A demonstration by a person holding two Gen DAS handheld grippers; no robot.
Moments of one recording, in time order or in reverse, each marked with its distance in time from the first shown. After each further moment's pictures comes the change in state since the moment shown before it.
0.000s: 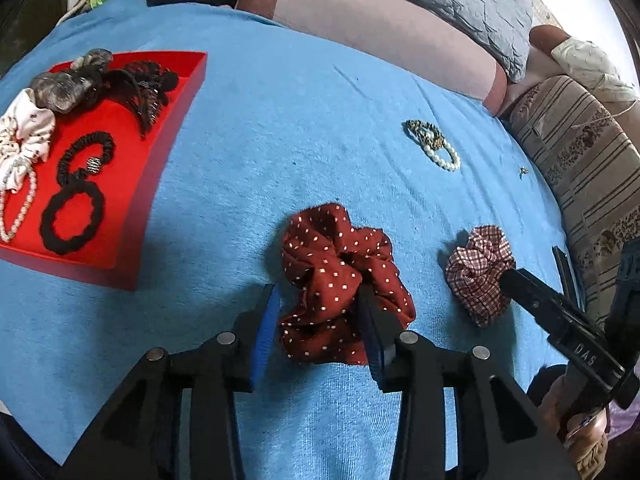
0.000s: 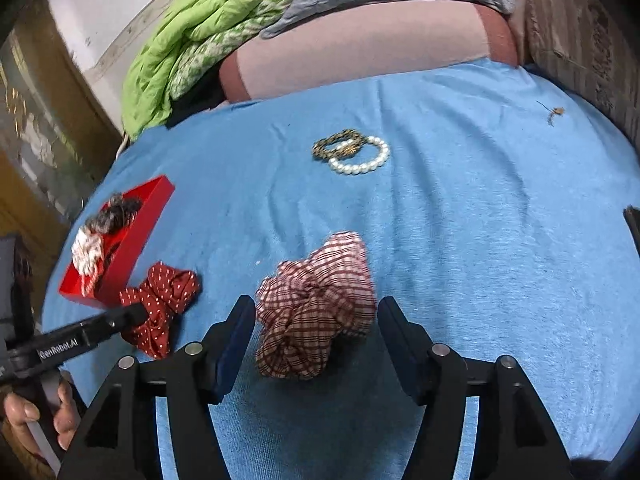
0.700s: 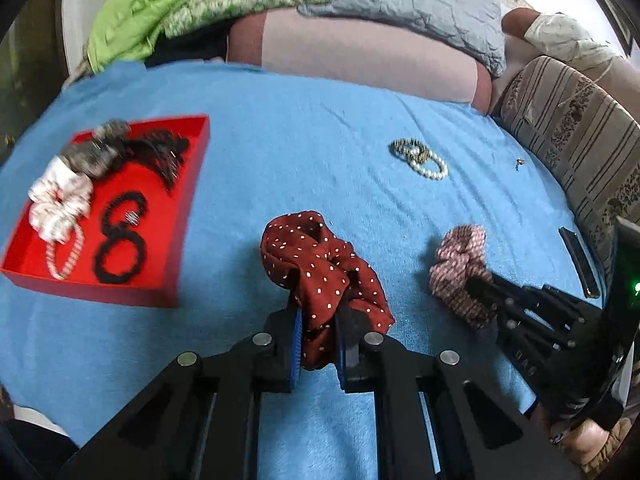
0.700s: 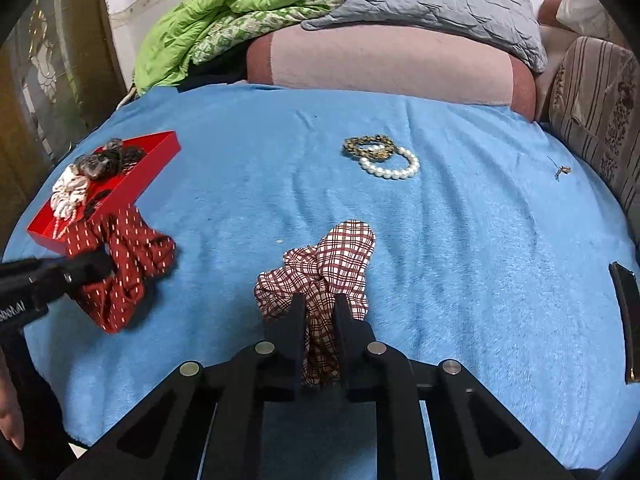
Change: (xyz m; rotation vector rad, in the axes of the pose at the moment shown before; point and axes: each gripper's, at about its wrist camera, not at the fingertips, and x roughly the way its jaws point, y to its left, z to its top) left arm -0.054 -0.026 -0.011 0.148 -0.146 0.120; right arm 0.004 0.050 -0.023 -0.183 -0.025 -0.113
